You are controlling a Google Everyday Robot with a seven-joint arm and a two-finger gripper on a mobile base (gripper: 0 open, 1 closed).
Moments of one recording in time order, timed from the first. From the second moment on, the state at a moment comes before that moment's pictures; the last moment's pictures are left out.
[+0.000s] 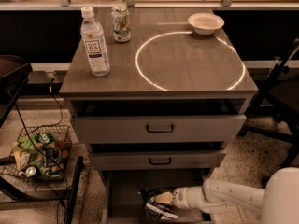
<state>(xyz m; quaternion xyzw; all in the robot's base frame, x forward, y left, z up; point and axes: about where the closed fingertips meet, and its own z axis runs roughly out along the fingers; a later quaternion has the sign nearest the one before) 0.455 -0.063 0.273 -0.02 0.88 0.47 0.10</state>
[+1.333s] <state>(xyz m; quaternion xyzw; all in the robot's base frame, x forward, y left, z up) 0.452 -0.058 0.272 -0.03 0.88 0.47 0.10</state>
